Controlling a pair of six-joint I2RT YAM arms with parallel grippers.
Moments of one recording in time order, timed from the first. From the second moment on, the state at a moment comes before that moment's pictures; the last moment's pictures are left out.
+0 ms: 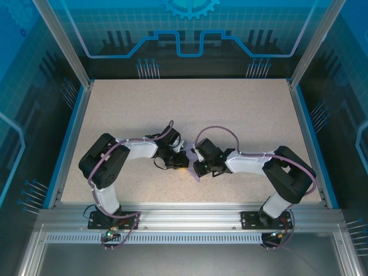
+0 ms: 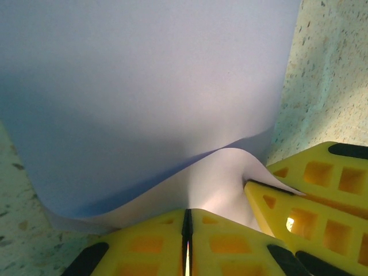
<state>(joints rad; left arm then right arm) -0.58 1.82 0.92 -0.29 0.57 -0.62 0.80 1.62 0.76 -0.22 -0.09 0.36</state>
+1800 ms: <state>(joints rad) -0.58 1.81 0.92 -0.29 0.56 -0.62 0.86 1.64 0.81 -0.28 -0.21 0.90</state>
